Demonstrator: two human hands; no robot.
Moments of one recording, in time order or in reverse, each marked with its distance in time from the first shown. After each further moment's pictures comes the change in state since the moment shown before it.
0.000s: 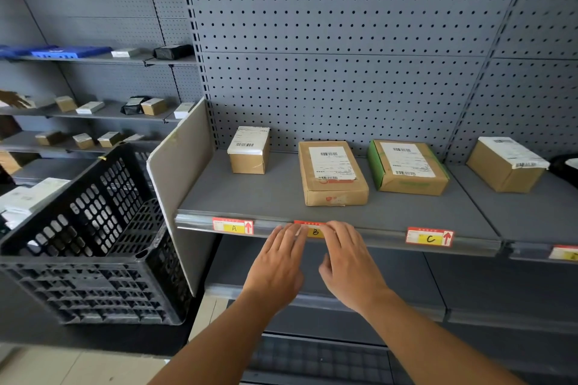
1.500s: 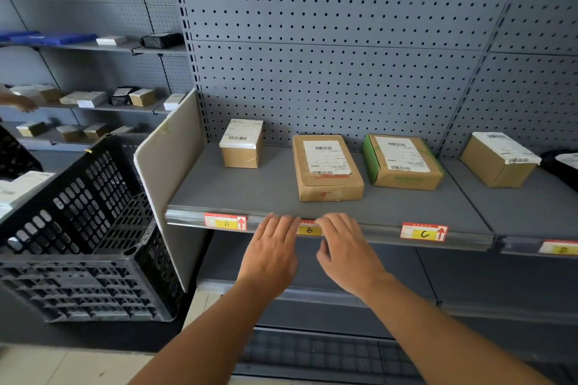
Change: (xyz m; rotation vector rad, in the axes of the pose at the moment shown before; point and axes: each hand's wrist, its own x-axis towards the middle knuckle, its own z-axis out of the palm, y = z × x) left_hand 0.014 -0.002 -0.016 -0.039 0.036 -0.066; right_hand 0.016 0.010 -0.010 0.022 -0.018 -0.039
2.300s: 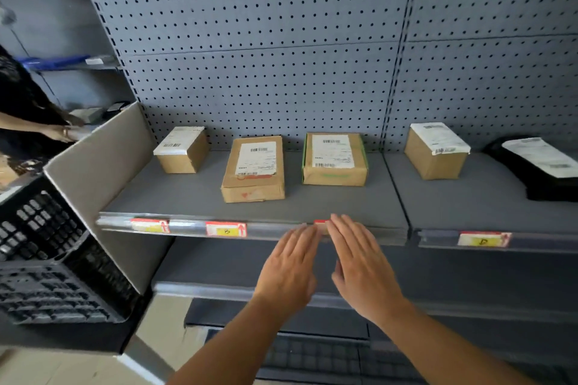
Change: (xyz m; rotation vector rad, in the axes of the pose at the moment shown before) left_hand 0.044 0.197 0.029 0.020 -0.021 0.135; right_hand -0.109 0.171 -0.048 -0.103 0.036 -0.041
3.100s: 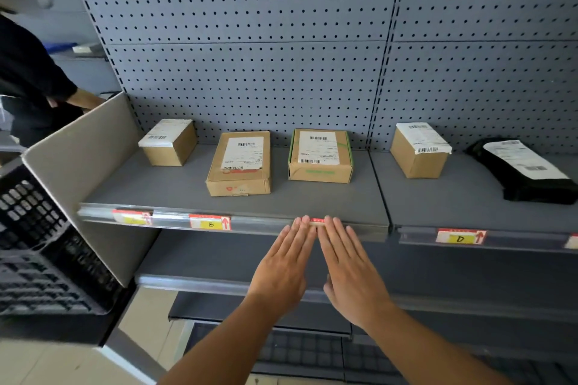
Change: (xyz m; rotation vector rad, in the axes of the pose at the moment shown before) left_hand 0.004 0.024 0.017 0.021 -0.050 0.000; right_hand -0.023 0.013 0.000 -0.132 -0.221 0.017
